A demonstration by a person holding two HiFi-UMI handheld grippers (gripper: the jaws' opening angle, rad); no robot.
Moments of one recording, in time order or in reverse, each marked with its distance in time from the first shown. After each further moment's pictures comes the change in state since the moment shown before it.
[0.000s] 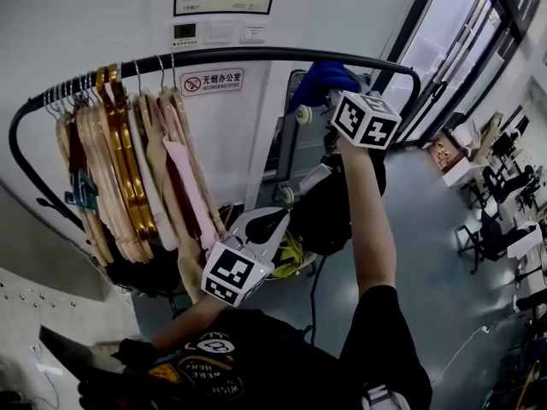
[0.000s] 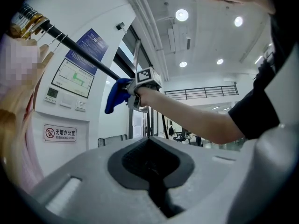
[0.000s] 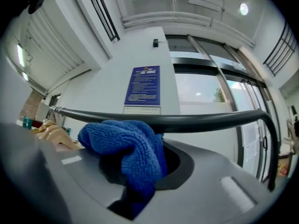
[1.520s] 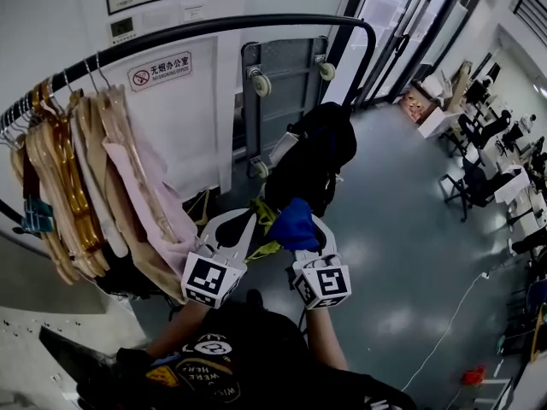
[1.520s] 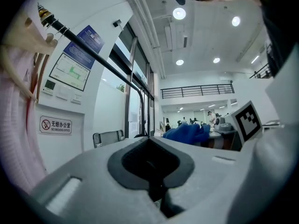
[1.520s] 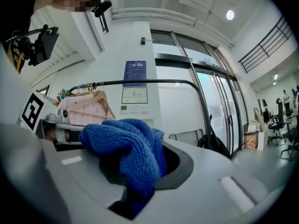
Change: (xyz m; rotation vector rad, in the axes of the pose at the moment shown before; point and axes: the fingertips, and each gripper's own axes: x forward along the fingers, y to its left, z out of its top) left arm -0.011 -0.035 -0.051 0.011 0.029 -0.038; right arm -0.308 0.091 -0.203 0.098 0.126 -0.230
